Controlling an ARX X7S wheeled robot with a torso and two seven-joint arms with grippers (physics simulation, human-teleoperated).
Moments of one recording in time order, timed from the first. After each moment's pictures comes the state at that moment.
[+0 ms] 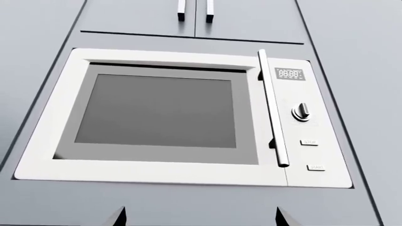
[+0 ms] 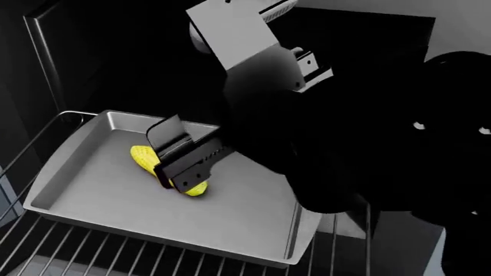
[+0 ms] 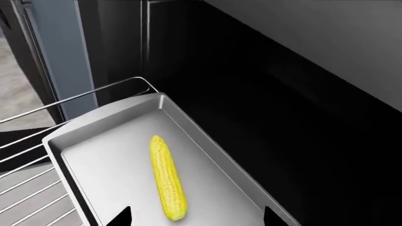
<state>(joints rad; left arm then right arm) -1.91 -0.84 1.42 1.05 -1.13 0.02 -1.57 1.50 0.44 -0.71 -0.02 1.60 1.30 0.60</state>
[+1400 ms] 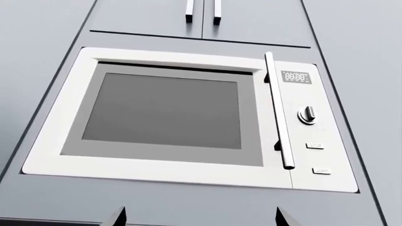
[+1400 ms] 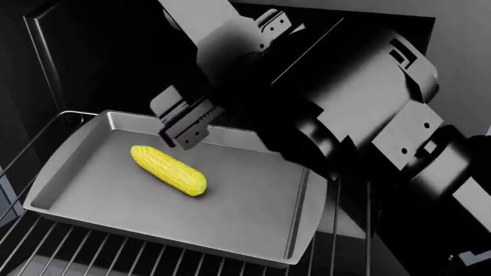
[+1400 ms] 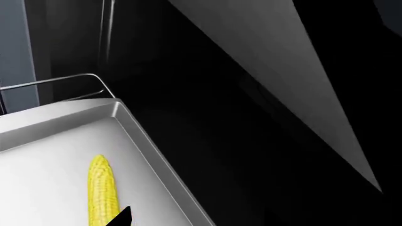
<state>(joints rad) -1.86 -0.86 1.43 1.05 -1.05 0.05 -1.57 1.62 0.30 -1.04 0.27 1.10 1.08 0.19</state>
